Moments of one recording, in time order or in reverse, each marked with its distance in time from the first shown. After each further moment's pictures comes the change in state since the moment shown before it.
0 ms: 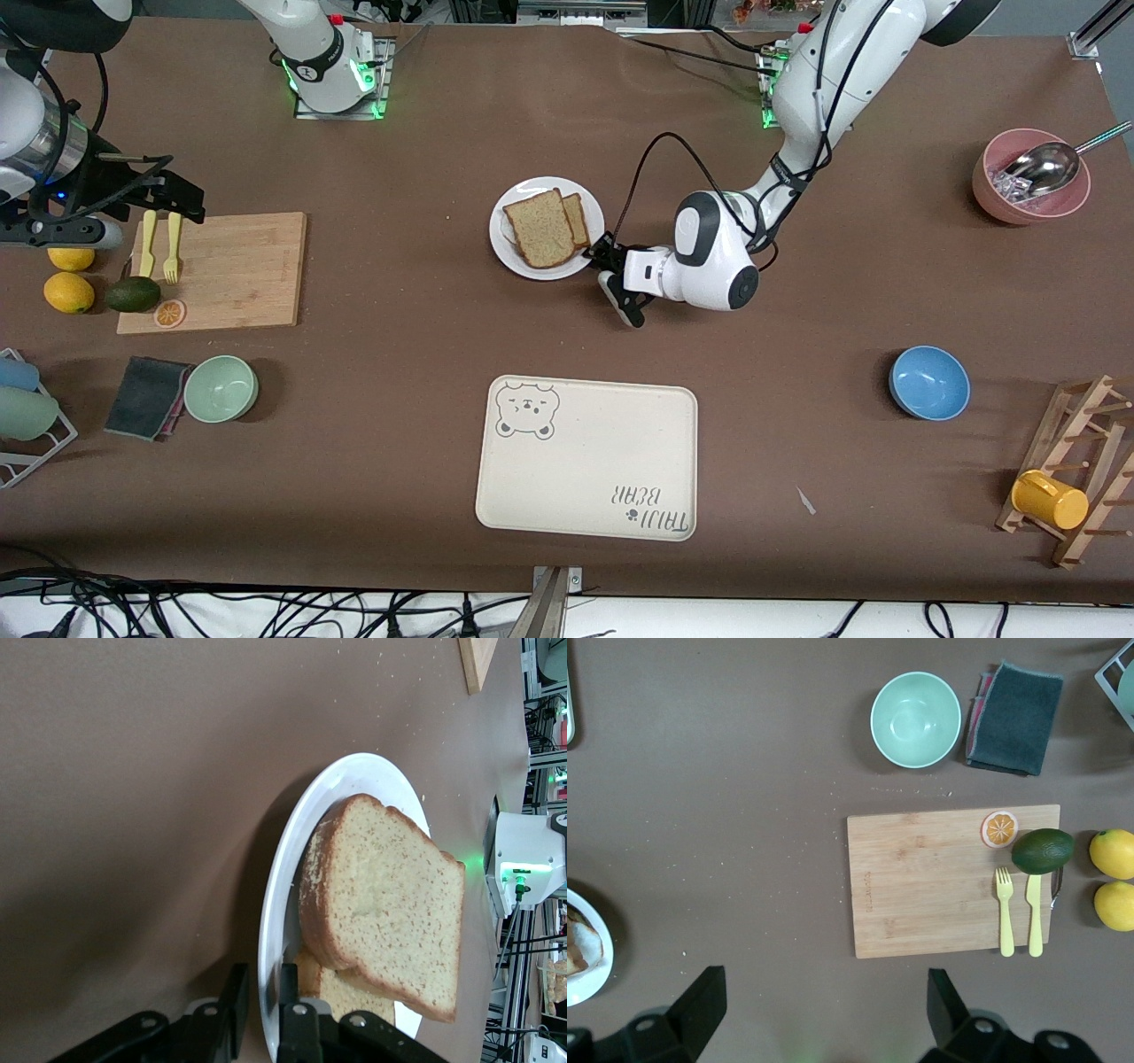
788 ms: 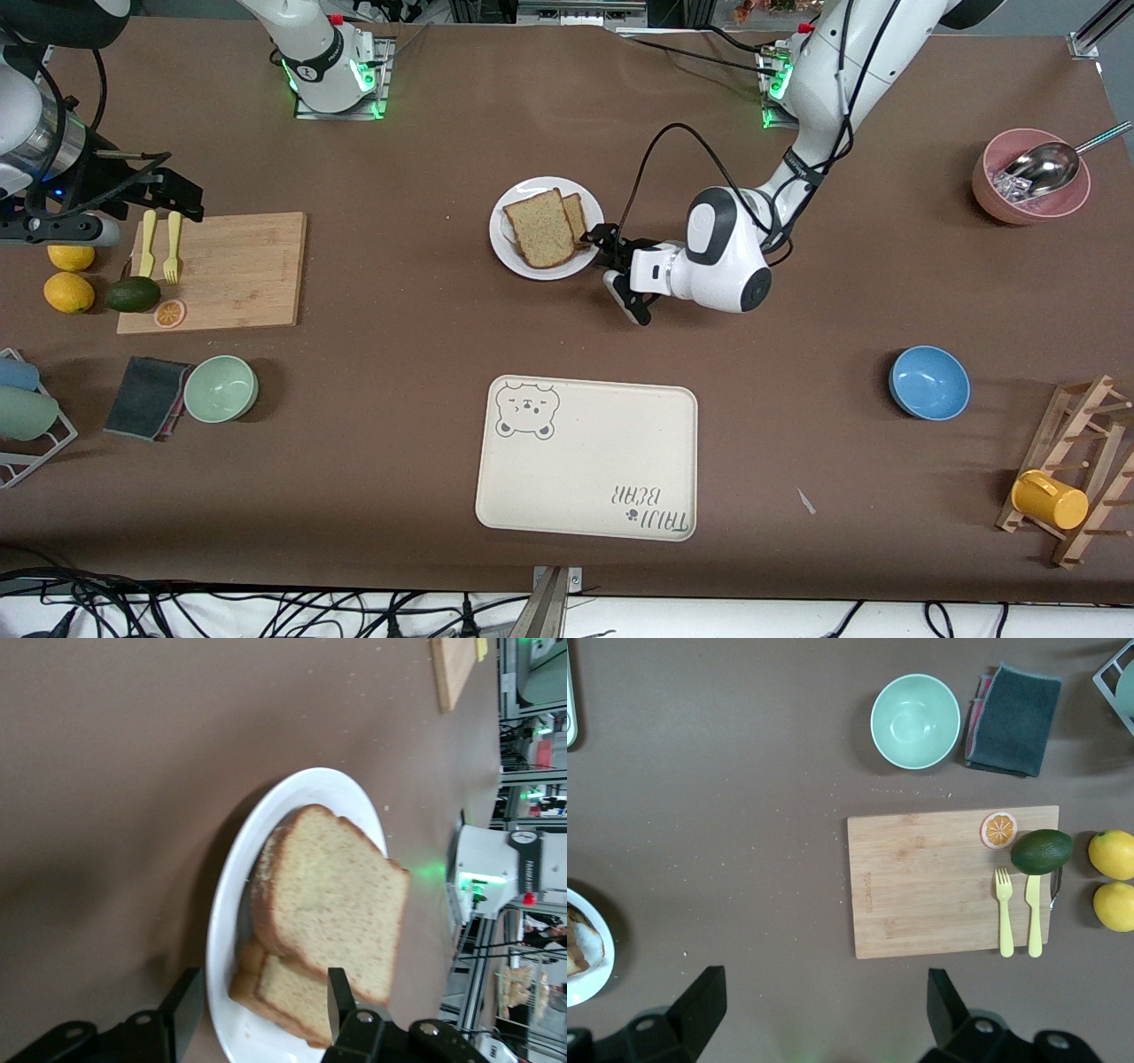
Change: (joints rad) left arm 0.019 -0.044 -0.002 0.000 0.000 -0.069 -0.096; right arm 0.000 -0.005 0.000 0.000 0.000 0.000 0.000
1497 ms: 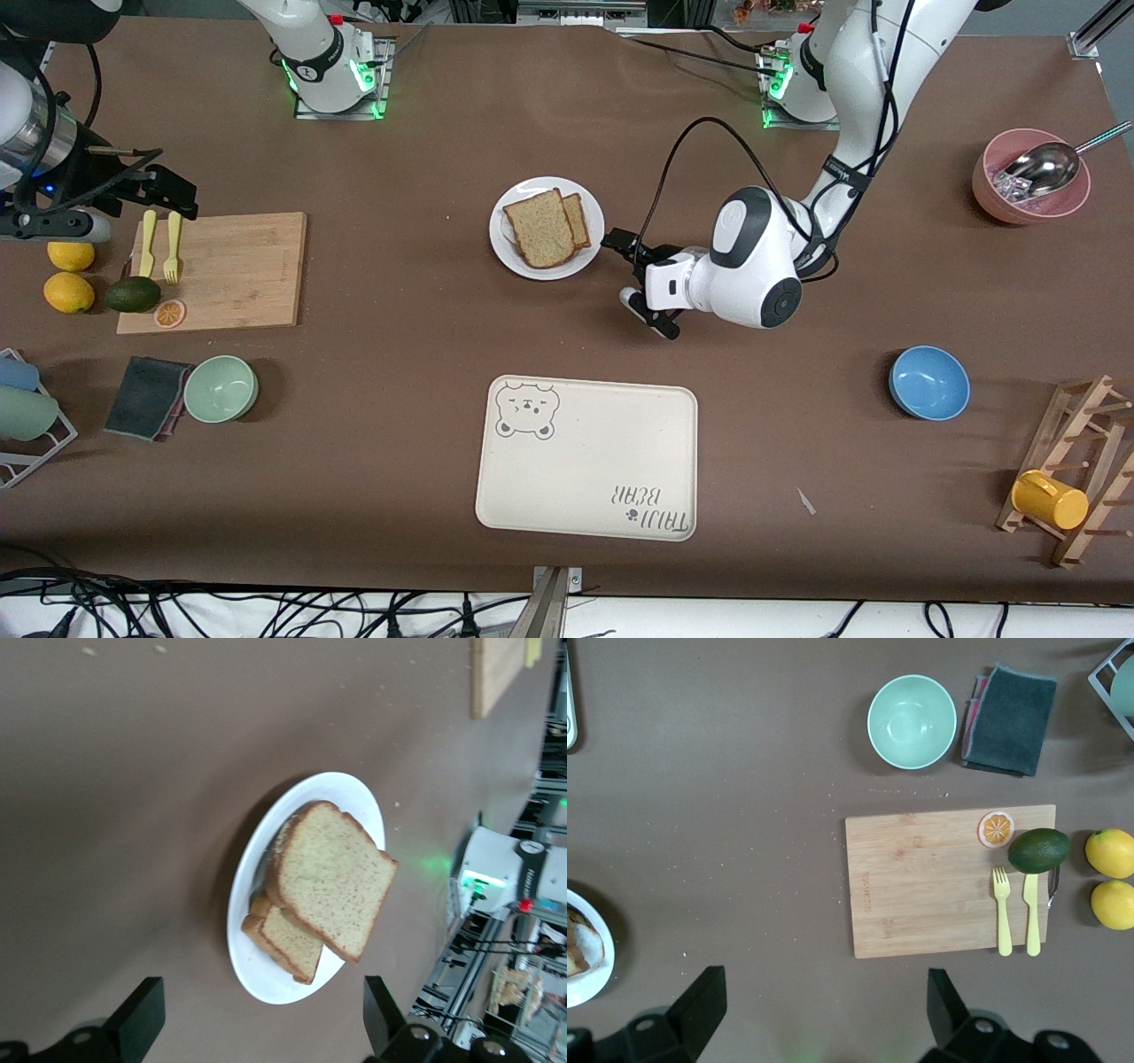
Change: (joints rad) left arm 0.075 -0.073 0.001 0.092 0.183 -0.199 -0.285; right arm -0.003 -0.007 0.000 -0.001 0.000 -0.001 0.000
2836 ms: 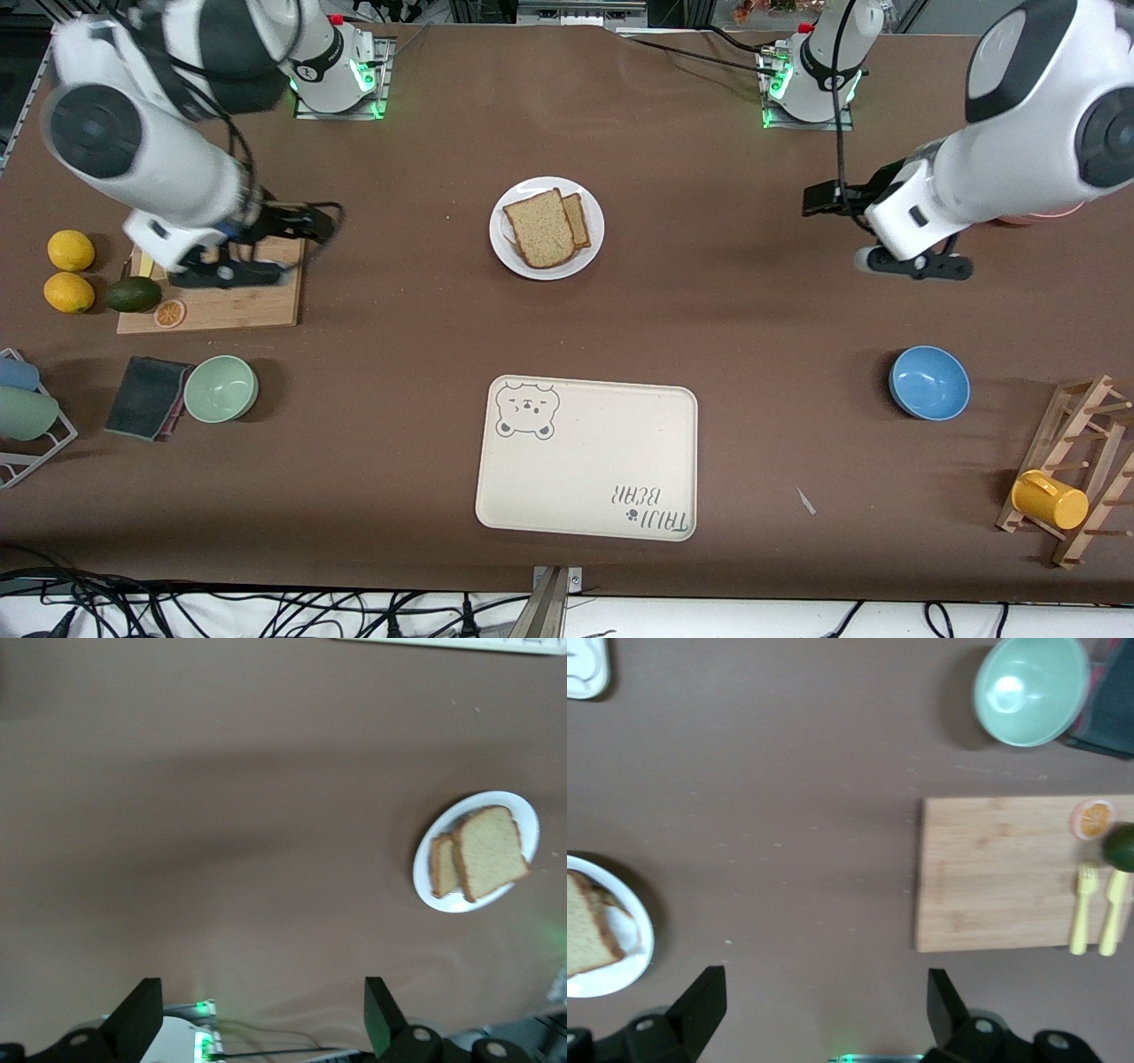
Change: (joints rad) left arm 0.266 -0.406 0.038 0.171 0.494 -0.560 -0.650; right arm 0.099 0.082 0.066 -0.044 0.002 0.027 0.141
